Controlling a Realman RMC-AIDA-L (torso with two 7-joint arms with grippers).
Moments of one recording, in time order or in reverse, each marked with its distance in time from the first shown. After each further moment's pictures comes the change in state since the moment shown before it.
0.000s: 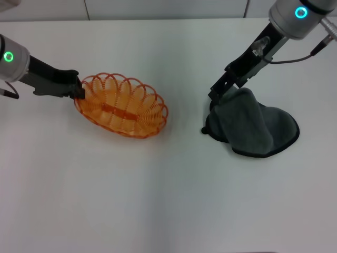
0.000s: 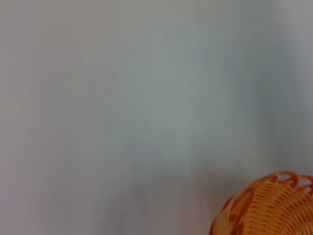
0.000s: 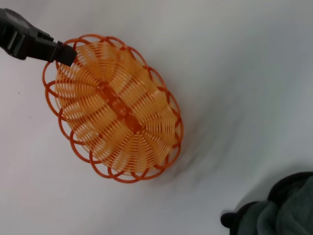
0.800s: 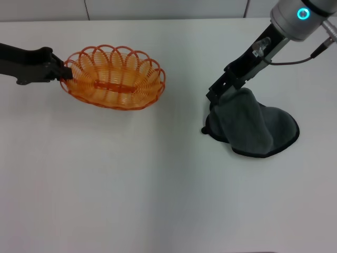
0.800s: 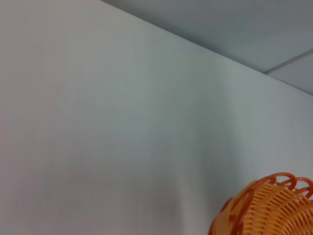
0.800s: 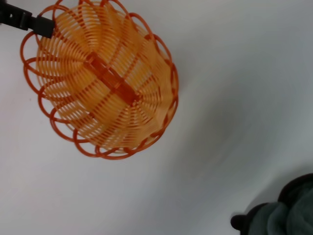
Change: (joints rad) left arm 0.100 0.109 -0.061 -0.024 -0.309 0.095 0.096; right arm -0.018 -0.006 0.002 -0.003 0.039 -0.009 -0.002
